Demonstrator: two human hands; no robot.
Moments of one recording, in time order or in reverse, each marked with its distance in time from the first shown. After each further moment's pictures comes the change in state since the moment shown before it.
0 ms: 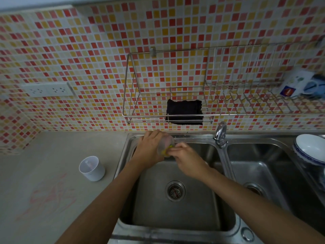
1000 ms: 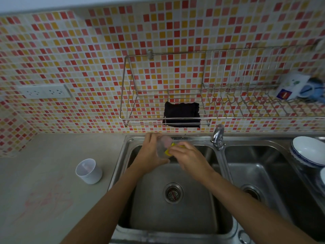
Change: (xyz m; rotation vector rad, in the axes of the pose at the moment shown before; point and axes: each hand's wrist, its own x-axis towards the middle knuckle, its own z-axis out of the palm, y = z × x) left_hand 0.001 0.004 0.015 -0.336 0.013 -0.078; right_hand -0.008 0.008 -0.015 -0.156 0.093 -0.107
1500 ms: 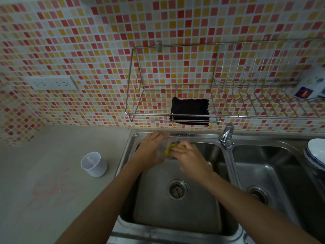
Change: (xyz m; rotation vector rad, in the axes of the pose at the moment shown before) left_hand 0.002 -0.028 -0.006 0.200 -0.065 0.117; right_hand 0.008 -0.005 0.025 0.057 -0.037 0.060
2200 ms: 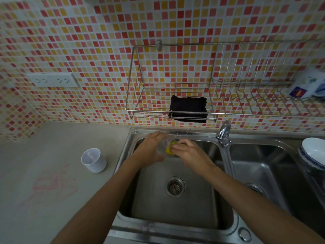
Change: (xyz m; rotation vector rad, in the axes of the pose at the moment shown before) left_hand -0.006 0.013 -0.005 -0.057 -0.100 -0.026; right_hand -0.009 0.016 -0.007 -0.038 -0.083 -0.129
